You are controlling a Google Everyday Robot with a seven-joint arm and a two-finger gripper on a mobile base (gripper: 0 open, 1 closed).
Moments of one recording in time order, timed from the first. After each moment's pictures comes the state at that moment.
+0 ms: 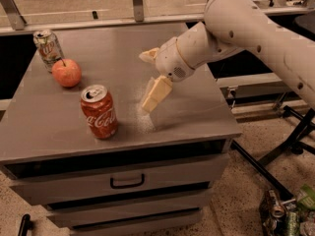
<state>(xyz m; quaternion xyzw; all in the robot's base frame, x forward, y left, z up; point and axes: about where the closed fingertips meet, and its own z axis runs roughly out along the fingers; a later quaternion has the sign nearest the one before) 0.579 0.038 0.878 -0.67 0.61 0.23 0.36</state>
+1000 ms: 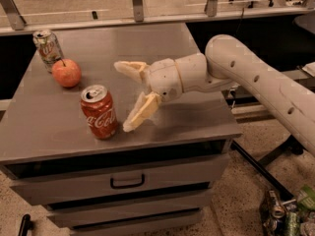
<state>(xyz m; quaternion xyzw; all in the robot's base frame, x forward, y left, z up) 0.518 0.088 0.895 -0.63 0.45 0.43 0.45</state>
